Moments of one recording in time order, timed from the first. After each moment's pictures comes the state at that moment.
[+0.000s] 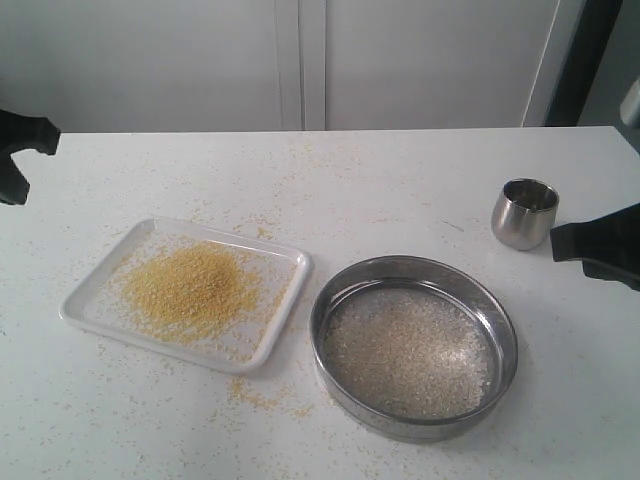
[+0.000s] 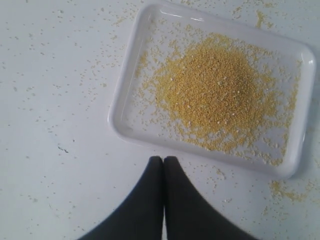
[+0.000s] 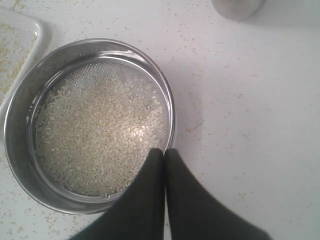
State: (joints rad) left arm -0.16 1.32 -1.16 -0.12 0.96 -0.03; right arm 0.17 1.00 -0.76 0.14 0.75 0.02
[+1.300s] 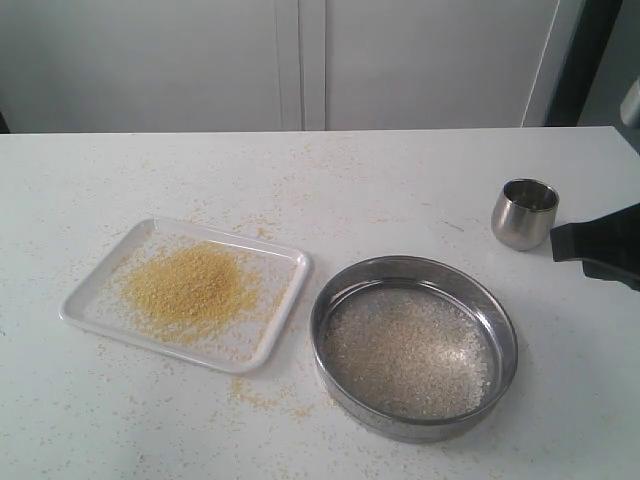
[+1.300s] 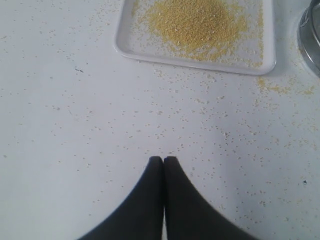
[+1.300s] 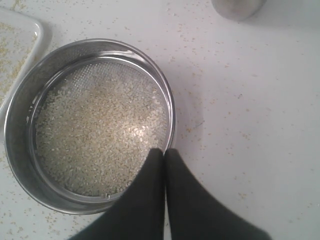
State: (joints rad) left arm -0.16 0.41 -0.66 -0.12 1.13 0.06; right arm 0.17 1.00 -0.76 0.14 0.75 0.02
